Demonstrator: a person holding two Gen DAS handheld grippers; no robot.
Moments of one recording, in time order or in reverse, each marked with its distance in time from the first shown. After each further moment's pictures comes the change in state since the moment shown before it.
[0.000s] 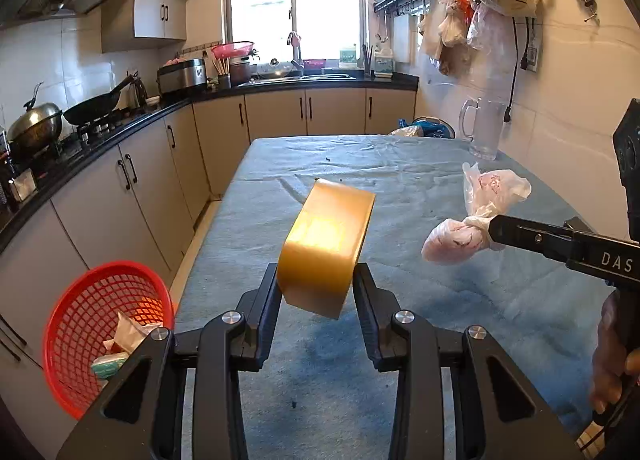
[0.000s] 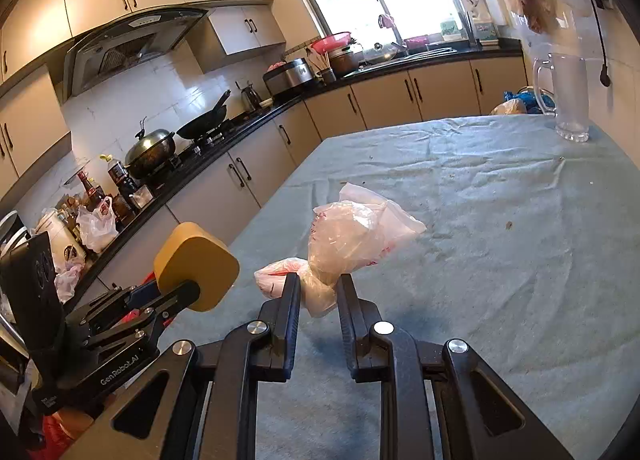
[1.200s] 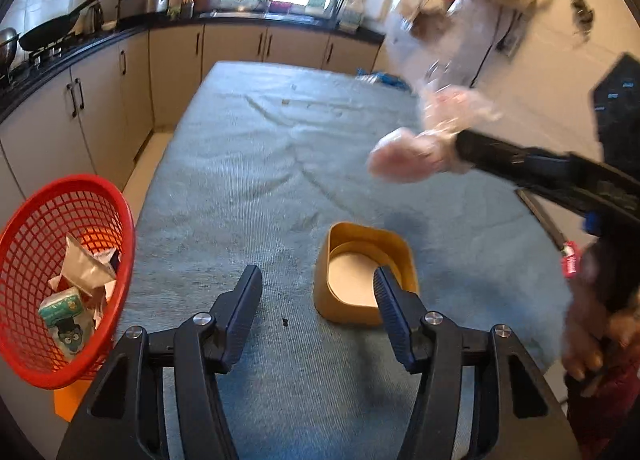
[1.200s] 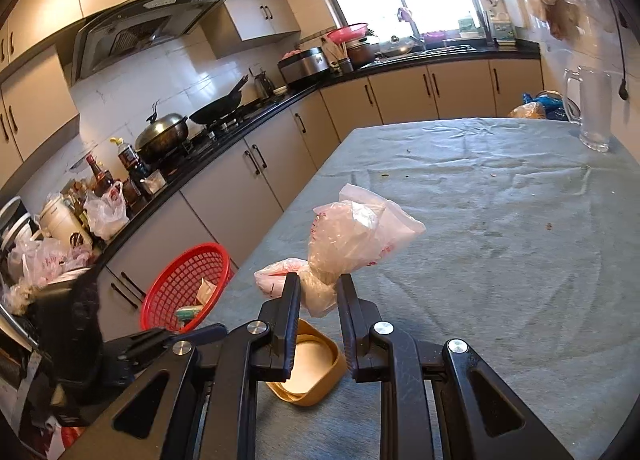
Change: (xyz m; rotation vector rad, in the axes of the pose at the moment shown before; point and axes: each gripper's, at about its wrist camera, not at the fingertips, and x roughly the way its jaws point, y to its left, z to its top) left arm 0.019 0.034 -0.030 -0.100 0.240 -0.253; right arm 0.010 0.048 0.002 -0.031 0.028 0.011
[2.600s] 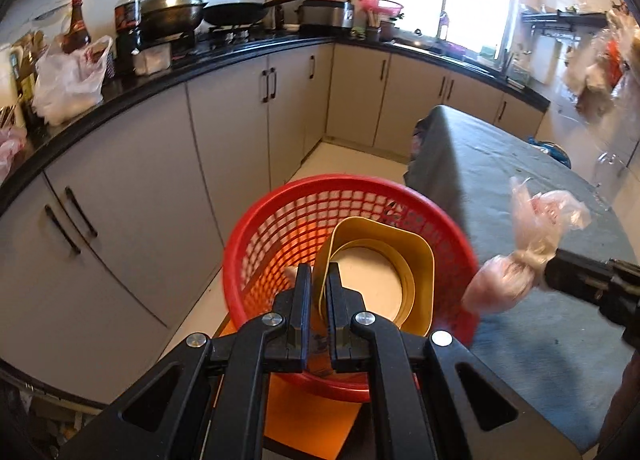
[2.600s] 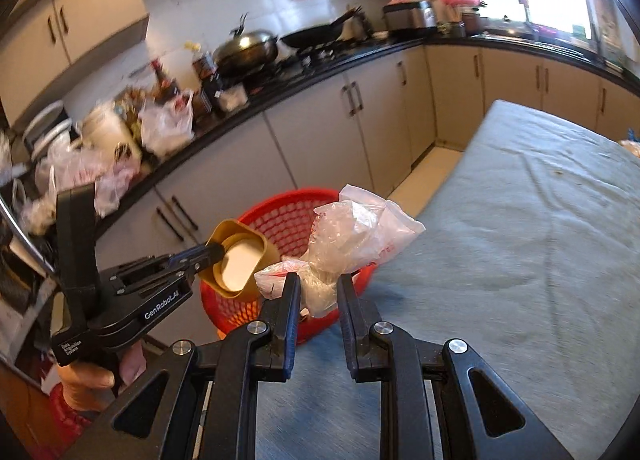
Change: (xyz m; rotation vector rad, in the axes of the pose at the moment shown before) left arm -0.090 0.185 -0.032 -0.307 -0.136 0.492; right arm 0.130 0.161 -0.024 -0.282 0.238 0.189
